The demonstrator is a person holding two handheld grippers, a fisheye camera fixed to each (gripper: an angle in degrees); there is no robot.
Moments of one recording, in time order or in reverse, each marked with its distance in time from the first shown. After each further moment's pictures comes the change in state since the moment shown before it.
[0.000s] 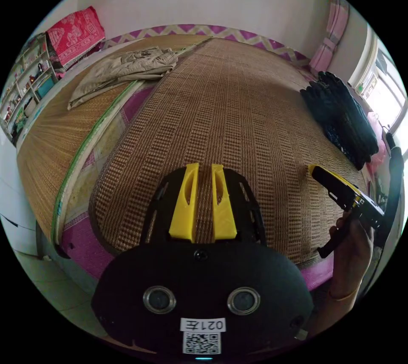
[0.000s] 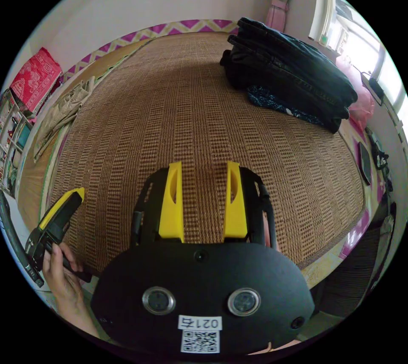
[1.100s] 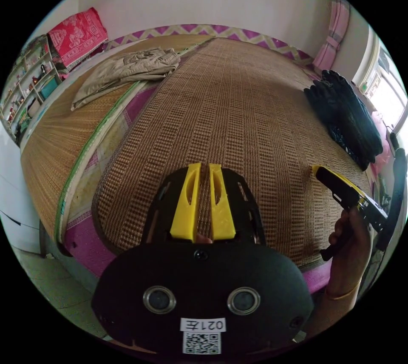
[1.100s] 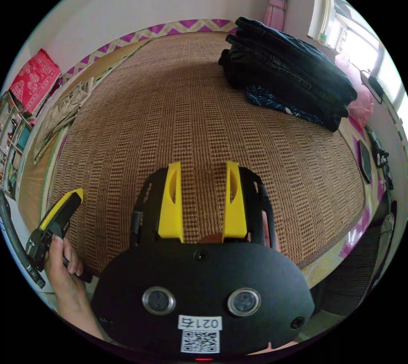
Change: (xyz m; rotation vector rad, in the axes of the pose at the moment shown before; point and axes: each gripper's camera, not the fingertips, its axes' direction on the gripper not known) left arm 0.008 -0.009 0.002 -0.001 -0.032 0.003; right arm 0.002 0.003 0.001 -0.002 0.001 0.010
